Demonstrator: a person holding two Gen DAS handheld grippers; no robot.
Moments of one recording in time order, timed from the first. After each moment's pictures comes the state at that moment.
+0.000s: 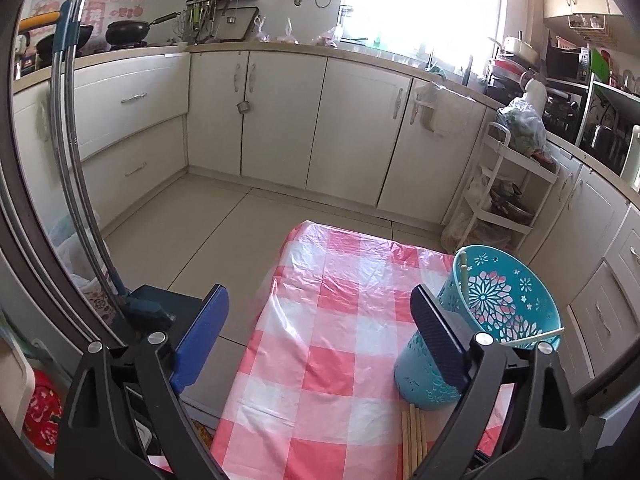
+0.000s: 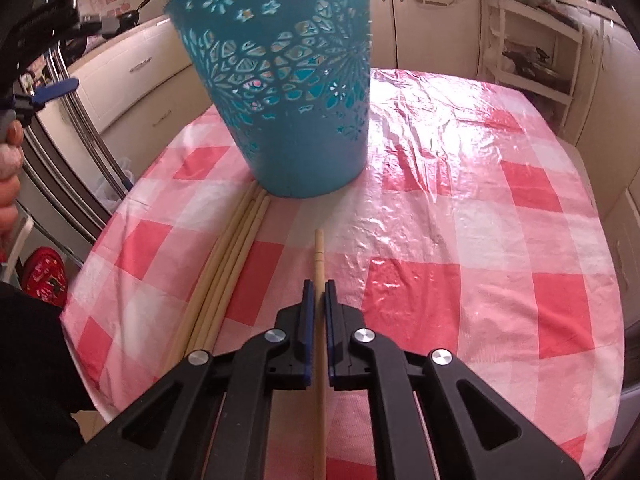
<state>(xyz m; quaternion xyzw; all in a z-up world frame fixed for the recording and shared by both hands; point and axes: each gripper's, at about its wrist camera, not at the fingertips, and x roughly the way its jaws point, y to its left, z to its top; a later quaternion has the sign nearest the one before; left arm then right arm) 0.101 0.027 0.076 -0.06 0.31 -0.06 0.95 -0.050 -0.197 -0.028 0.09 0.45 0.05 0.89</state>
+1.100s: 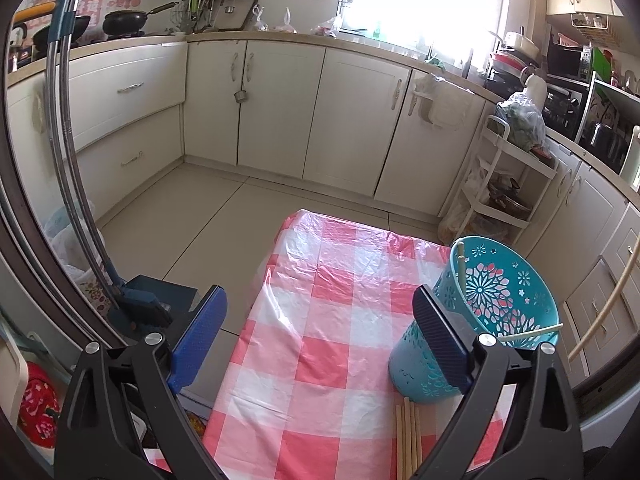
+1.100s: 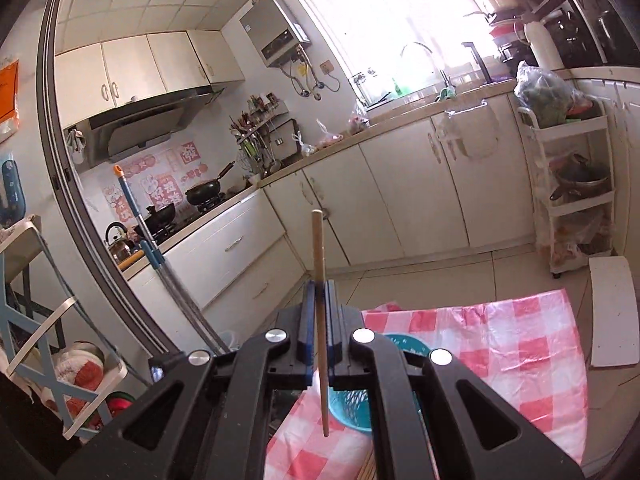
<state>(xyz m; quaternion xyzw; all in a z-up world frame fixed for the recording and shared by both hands) 0.105 0.025 0.073 -0.07 0.33 -0.06 0.94 -0.005 -0.234 0.213 0.20 0.19 0.15 0.95</state>
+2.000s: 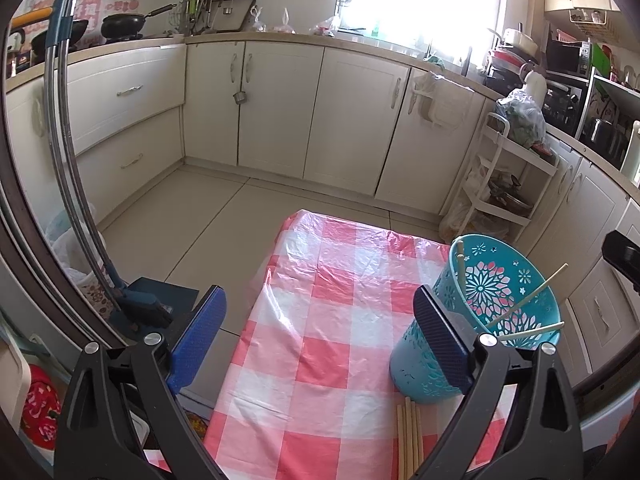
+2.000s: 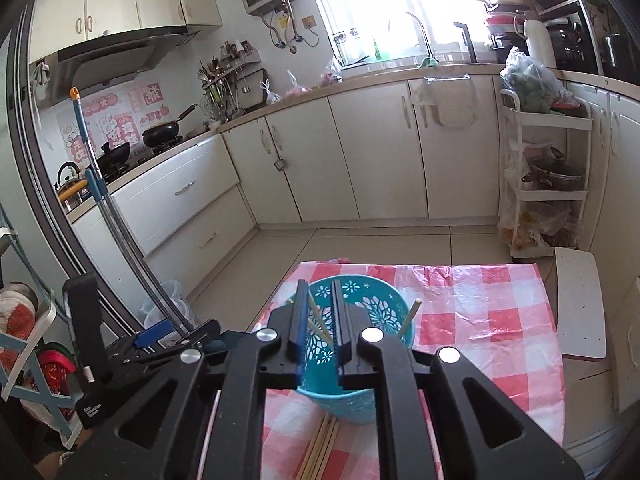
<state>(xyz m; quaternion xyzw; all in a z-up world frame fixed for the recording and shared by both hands) 0.106 0.021 0.073 -0.06 0.33 -0.06 0.94 0.001 -0.204 0.159 0.12 0.26 0.09 0.95</state>
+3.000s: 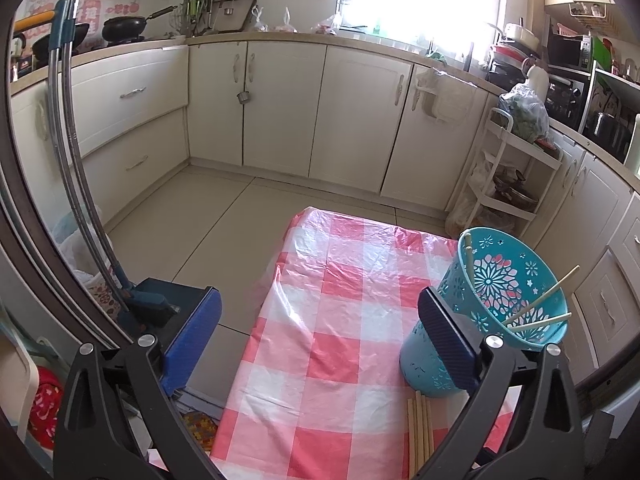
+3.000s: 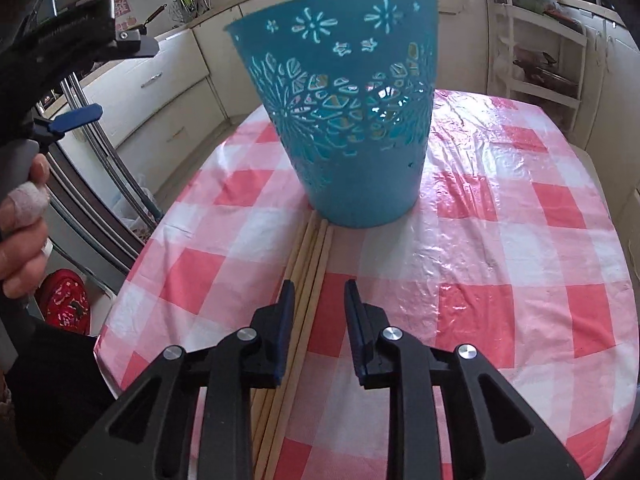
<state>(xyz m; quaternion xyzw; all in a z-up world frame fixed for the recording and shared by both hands) 0.105 0.028 0.070 -0.05 0.33 -0.05 0.94 -0.033 -0.155 -0.013 0.09 0.43 0.06 0.89</state>
